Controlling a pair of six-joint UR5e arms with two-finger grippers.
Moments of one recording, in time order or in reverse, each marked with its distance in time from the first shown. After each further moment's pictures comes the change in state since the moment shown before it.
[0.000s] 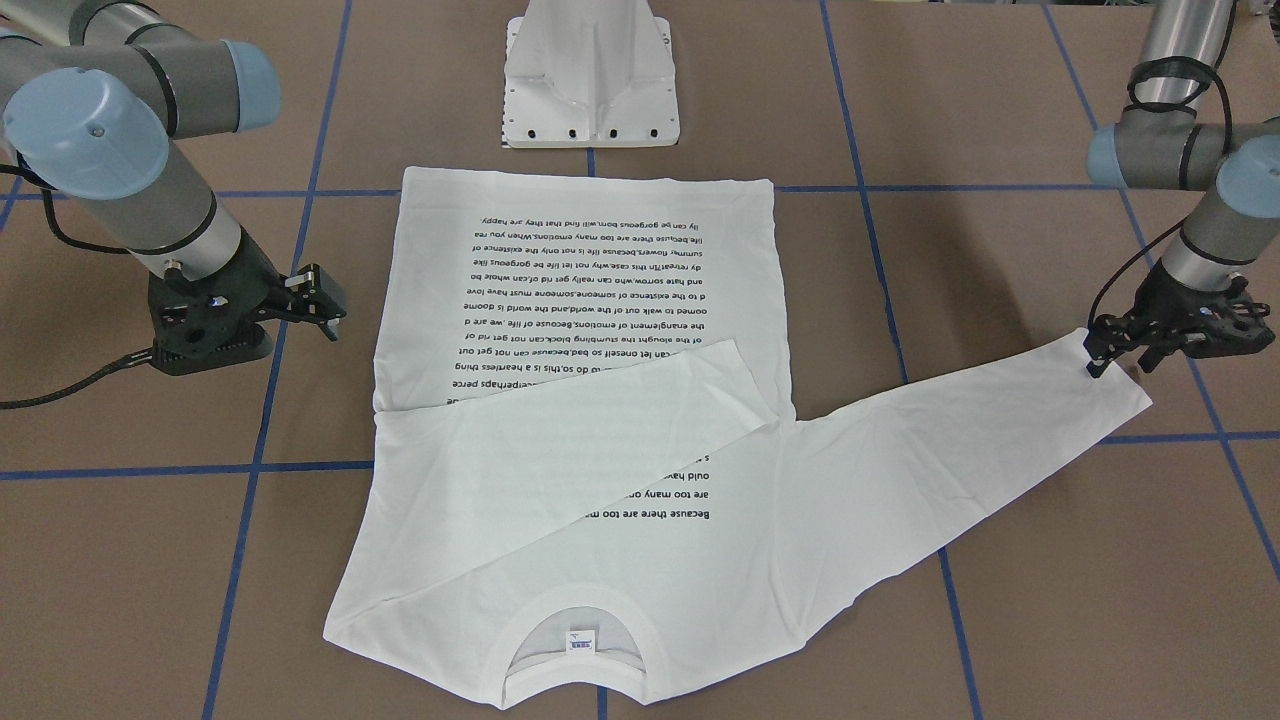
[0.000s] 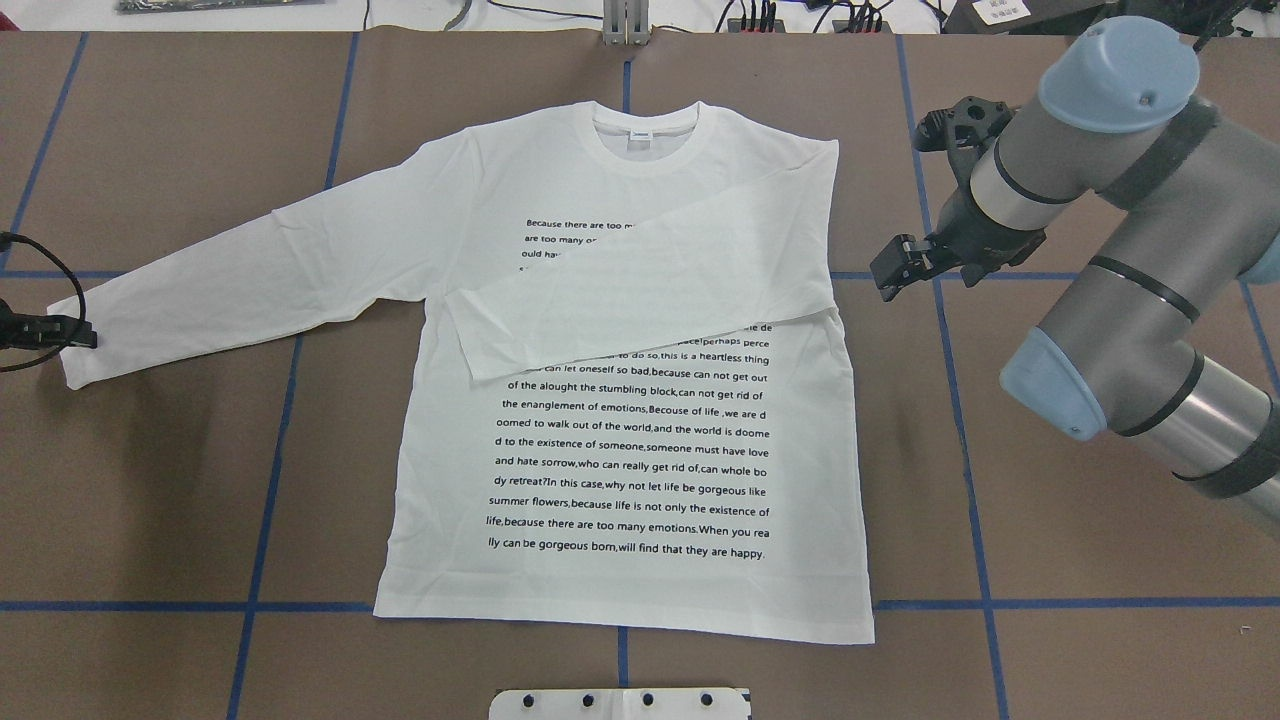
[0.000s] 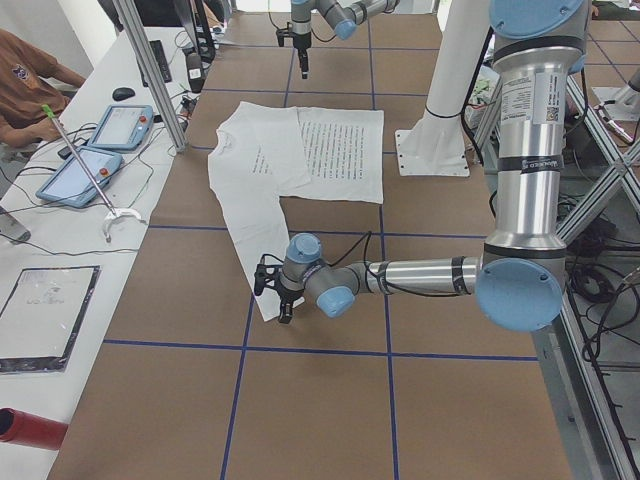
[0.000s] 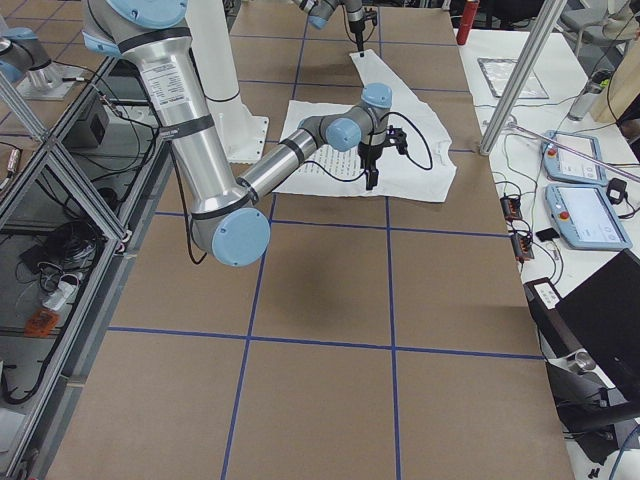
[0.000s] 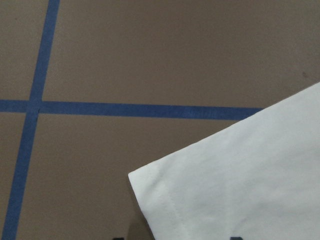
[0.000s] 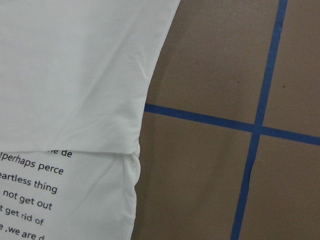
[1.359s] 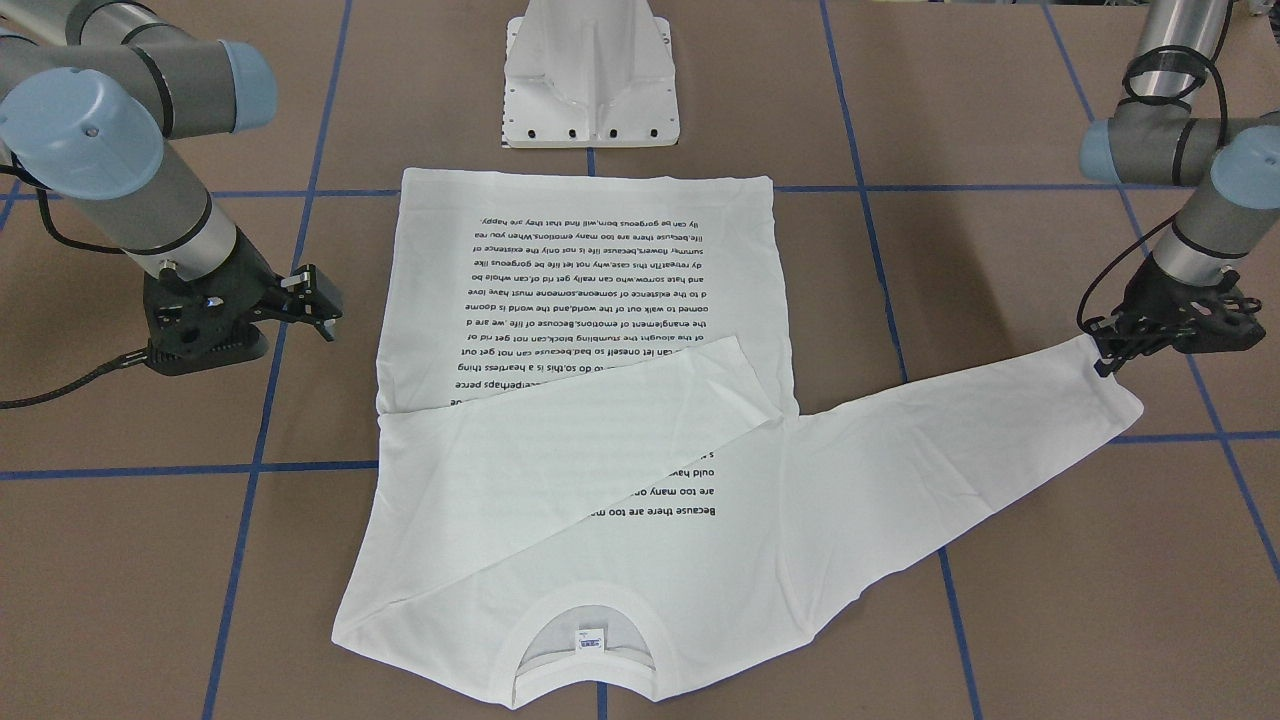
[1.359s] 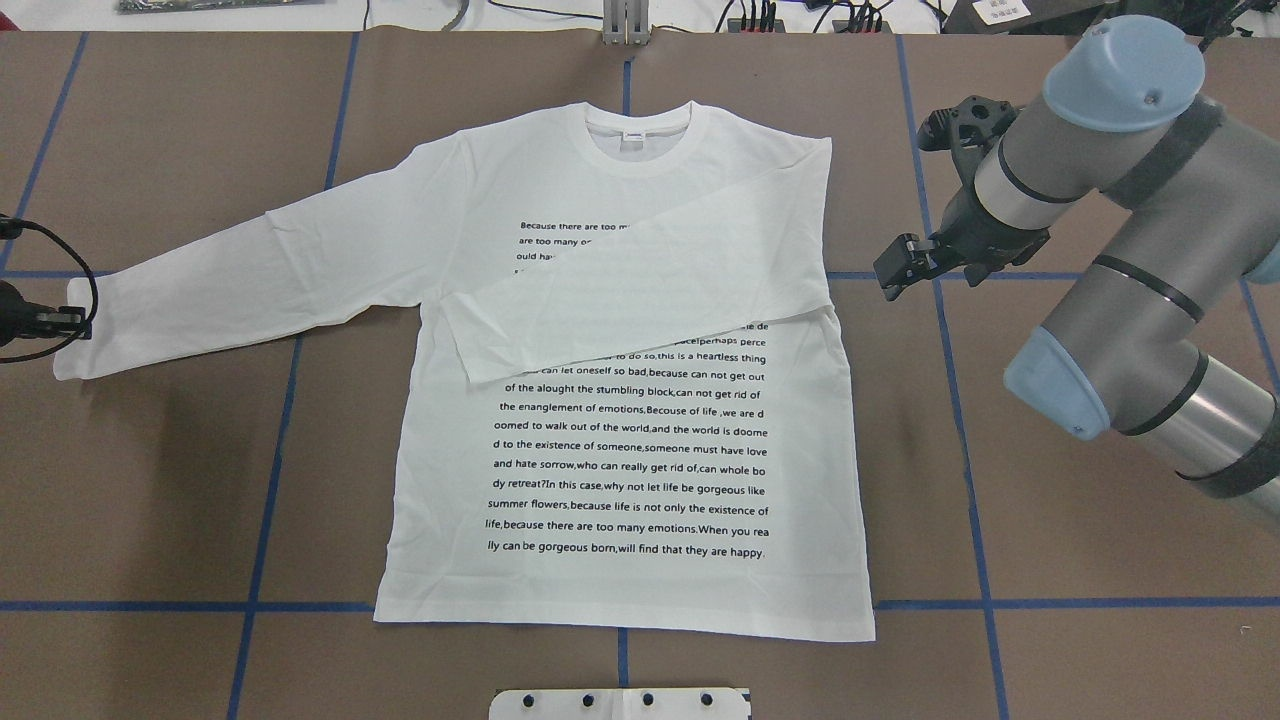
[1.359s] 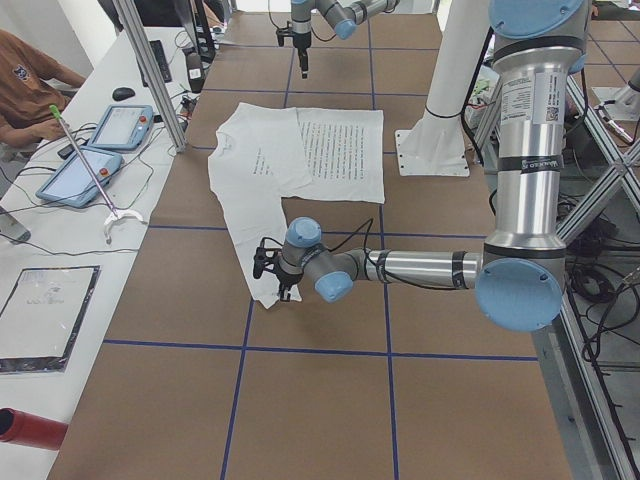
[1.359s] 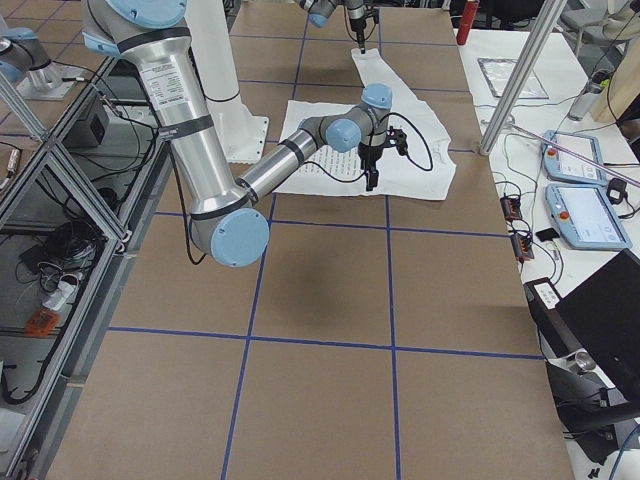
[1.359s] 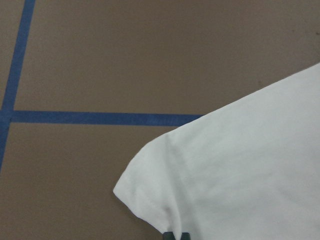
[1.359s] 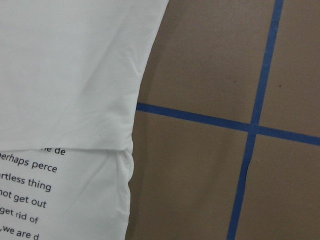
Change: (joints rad) left arm 0.000 -0.001 -0.134 0.093 -0.035 -0.002; right arm 0.004 -0.007 0.002 0.000 0.001 -0.003
